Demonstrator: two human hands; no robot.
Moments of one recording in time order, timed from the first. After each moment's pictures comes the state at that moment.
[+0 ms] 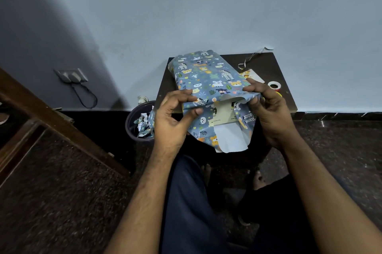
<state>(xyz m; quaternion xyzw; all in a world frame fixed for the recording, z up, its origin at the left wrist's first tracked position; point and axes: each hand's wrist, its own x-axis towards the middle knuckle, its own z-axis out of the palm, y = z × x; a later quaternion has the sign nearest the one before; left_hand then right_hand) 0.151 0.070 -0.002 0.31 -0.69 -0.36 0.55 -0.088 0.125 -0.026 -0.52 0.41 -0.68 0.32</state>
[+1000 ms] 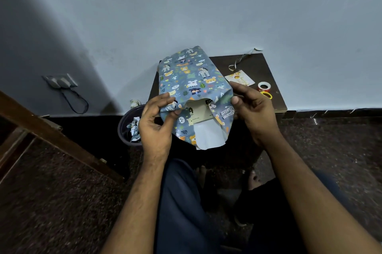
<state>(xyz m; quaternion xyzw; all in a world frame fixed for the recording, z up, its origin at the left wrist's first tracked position) 0.152 0.062 -0.019 0.36 -0.65 -0.30 0.60 -0.074 0.127 -0.019 -0.45 0.47 -0.67 0.35</state>
